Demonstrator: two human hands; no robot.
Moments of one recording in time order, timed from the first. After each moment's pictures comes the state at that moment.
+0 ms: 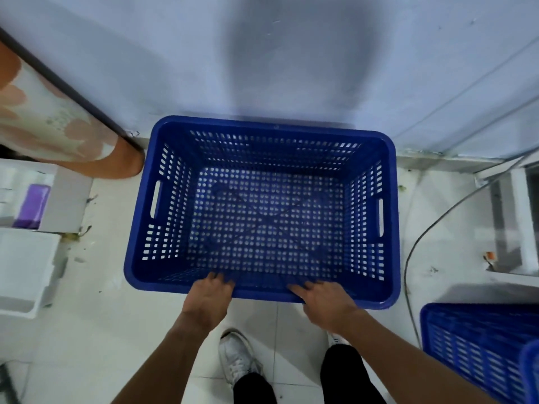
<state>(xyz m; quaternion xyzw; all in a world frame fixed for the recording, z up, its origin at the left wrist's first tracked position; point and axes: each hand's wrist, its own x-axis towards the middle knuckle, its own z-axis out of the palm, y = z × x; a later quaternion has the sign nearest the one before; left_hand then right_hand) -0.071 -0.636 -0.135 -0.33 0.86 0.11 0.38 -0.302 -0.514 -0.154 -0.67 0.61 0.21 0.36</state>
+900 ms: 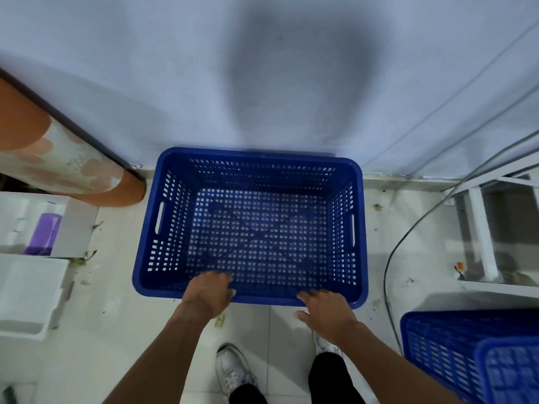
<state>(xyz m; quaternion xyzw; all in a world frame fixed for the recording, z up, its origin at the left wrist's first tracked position) -0.113 -0.666 -0.042 -0.42 0.82 0.22 0.33 -0.328 -0.497 -0.069 -0.61 0.70 0.13 0.34</state>
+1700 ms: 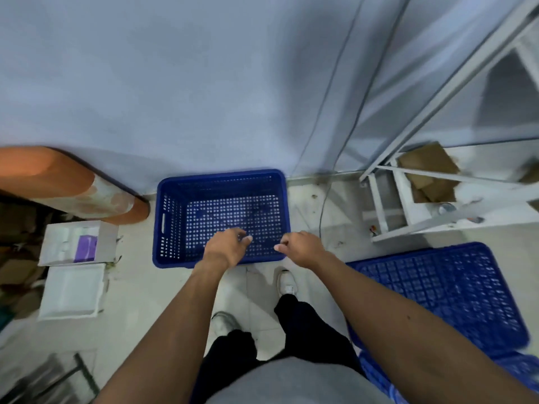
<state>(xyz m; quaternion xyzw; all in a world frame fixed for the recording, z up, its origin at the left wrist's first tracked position) -0.253 -0.532 0.312 -0.49 0.77 0.35 0.22 -0.417 -0.409 0.270 -0.46 0.80 0.00 0.39</state>
